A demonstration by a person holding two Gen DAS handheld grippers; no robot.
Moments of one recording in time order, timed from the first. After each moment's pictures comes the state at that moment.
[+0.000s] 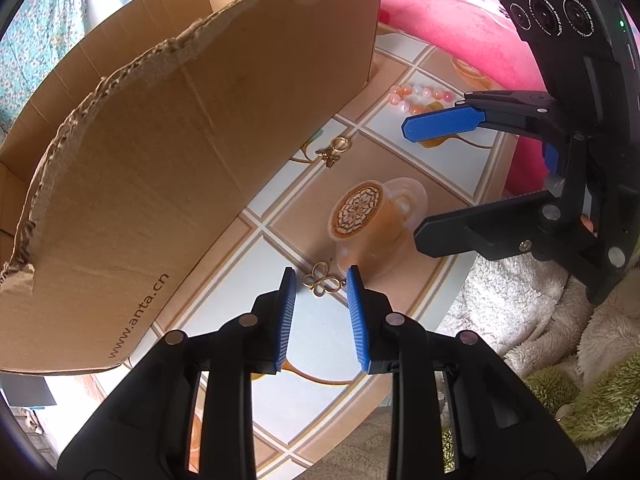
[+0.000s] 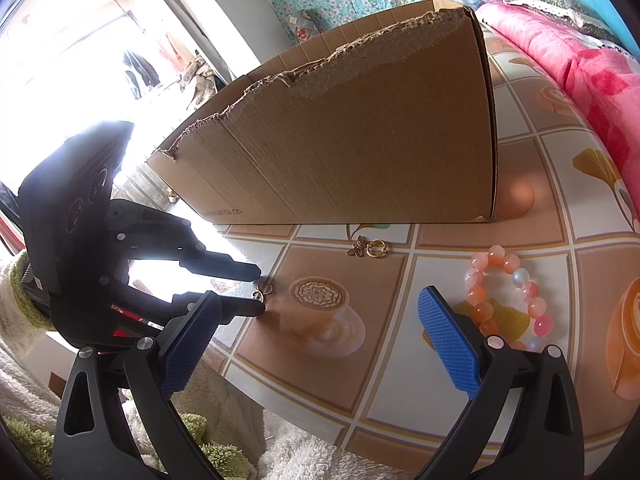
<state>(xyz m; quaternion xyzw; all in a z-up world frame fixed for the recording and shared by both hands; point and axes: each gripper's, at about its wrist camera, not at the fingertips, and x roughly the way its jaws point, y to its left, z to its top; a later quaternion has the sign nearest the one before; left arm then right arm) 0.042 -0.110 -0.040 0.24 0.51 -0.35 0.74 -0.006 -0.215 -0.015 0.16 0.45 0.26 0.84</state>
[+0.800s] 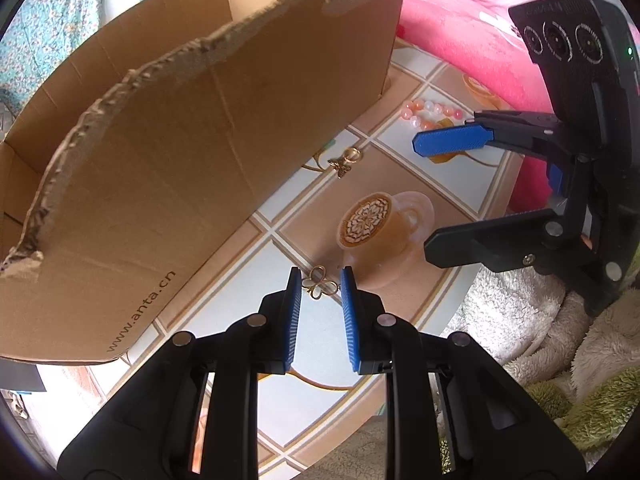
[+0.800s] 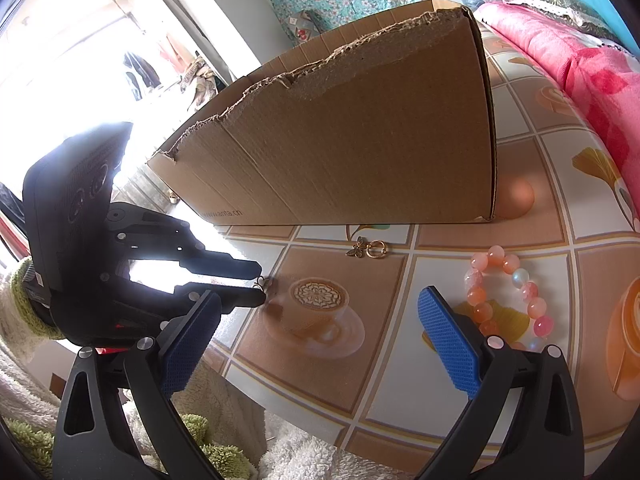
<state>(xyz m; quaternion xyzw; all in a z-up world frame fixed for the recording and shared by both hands) 0.049 -0.093 -0.043 0.22 0.51 -0.34 0.76 -0.005 -0.215 -0.016 0.16 0.45 0.26 0.84</state>
